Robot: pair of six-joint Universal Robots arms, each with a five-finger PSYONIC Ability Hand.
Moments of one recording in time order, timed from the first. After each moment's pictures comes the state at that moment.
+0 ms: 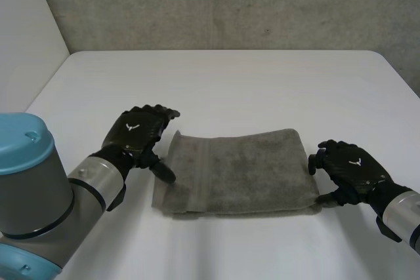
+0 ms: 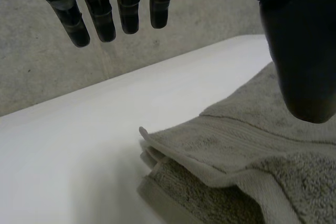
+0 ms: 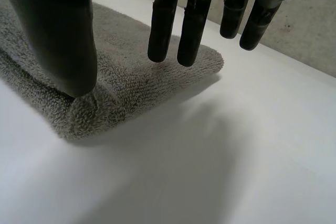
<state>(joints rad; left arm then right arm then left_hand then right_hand) 4.24 -1.80 -1.81 3.37 -1.46 3.16 1.47 -1.40 2.16 -0.30 0.88 2.72 0.29 0.23 0.22 0.23 0.06 0.70 0.71 0.18 0.23 0.50</state>
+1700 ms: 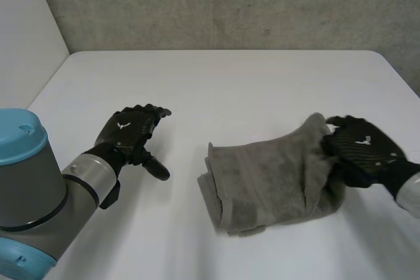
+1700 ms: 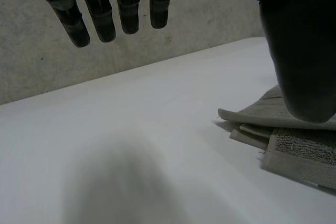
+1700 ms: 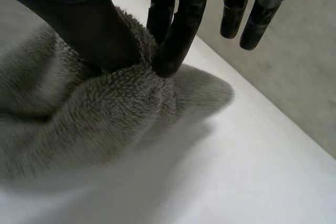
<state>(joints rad) 4.28 -1.81 -1.81 3.36 -1.45 3.11 1.45 -1.48 2.07 -0.21 0.80 2.51 0.29 0.23 0.22 0.23 0.06 1.23 1.34 0.18 0.23 1.15</state>
